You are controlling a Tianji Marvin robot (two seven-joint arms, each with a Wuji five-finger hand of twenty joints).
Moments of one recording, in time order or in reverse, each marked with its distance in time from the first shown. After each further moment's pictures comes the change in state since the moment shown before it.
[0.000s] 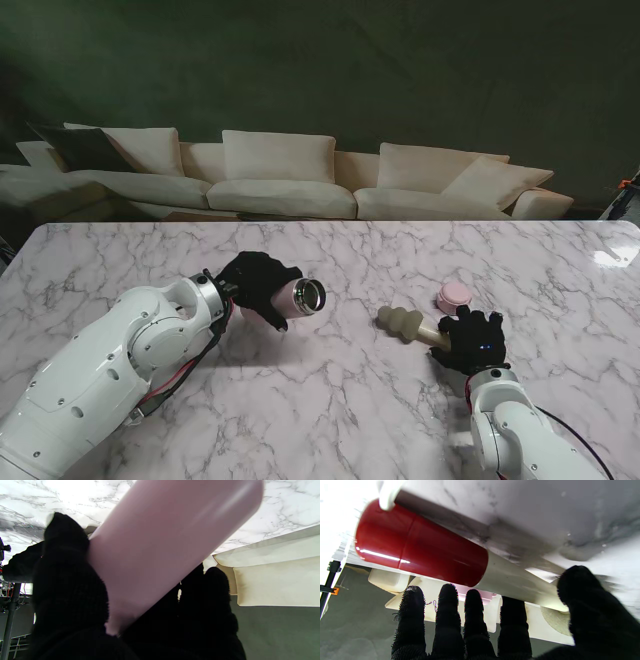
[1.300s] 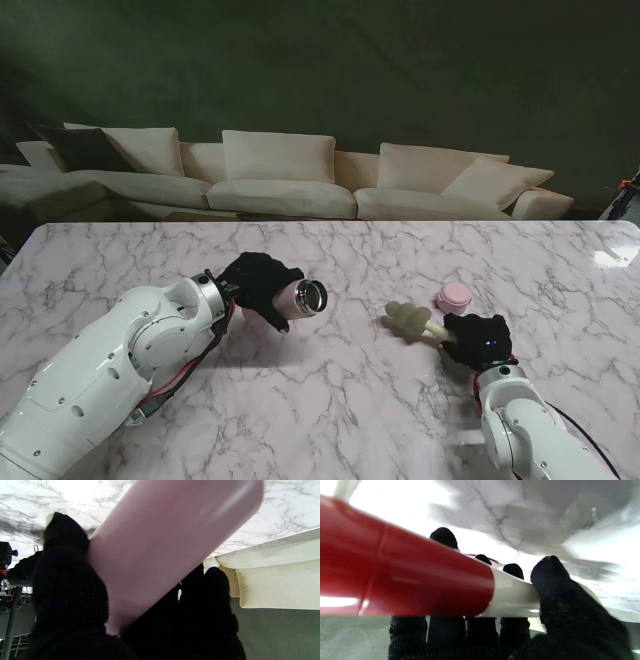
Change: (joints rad) left arm -0.005 0.000 0.007 0.000 -0.016 -0.001 -0.011; right arm -0.011 0.001 0.060 0.006 -0.044 -0.099 -0.041; left_hand -0.001 0.000 0.000 0.000 0.001 0.000 0.000 0.000 0.000 0.000 0.008 -0.002 0.000 0.001 0.007 0.000 0.000 0.002 0.003 0.001; right_hand 0.268 -0.003 -0.073 -0.140 0.073 -0.023 0.338 0.155 0.697 -0.084 0.269 0.258 0.783 0.020 0.338 0.194 0.489 0.036 0.242 -0.070
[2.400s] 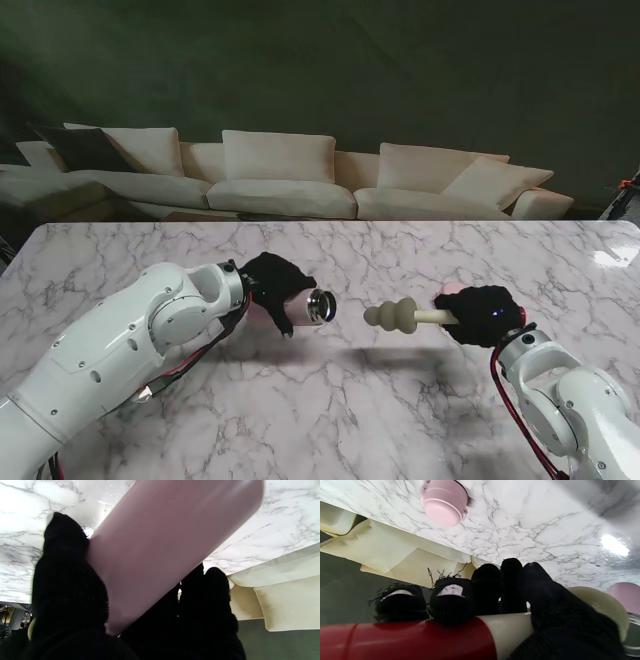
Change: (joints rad) left arm -0.196 0.015 0.201 0.084 -0.056 0.003 -0.140; right arm -0.130 0.020 0.263 -0.398 -0.105 -0.407 0.302; left_hand 0.000 0.000 0.000 0.000 0.000 0.000 0.000 0.000 0.000 0.000 0.001 0.000 0.000 0.000 0.001 0.000 -0.001 0.001 0.008 0.000; right_hand 0.036 0.034 0.127 0.015 0.100 0.028 0.039 -0.148 0.213 -0.053 0.130 0.128 0.026 -0.119 0.678 0.240 0.348 0.000 0.360 0.217
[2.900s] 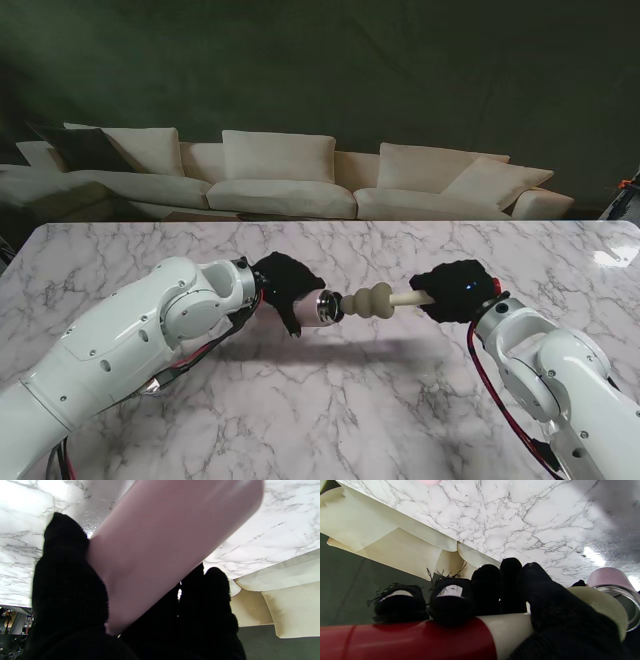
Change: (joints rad) left arm -0.076 -0.007 0.097 0.022 -0.053 0.044 -0.031; right arm 0.133 0.012 -0.091 -0.049 -0.010 -0.033 0.143; left_hand 0.000 0.000 0.000 -0.001 0.000 0.000 0.000 0.000 0.000 0.000 0.000 0.000 0.000 0.001 0.001 0.000 0.000 0.001 0.002 0.000; right_hand 0.000 0.000 0.004 0.000 0.001 0.005 0.000 -0.010 0.022 0.000 0.001 0.000 0.000 0.002 0.002 0.007 0.014 0.001 0.000 0.000
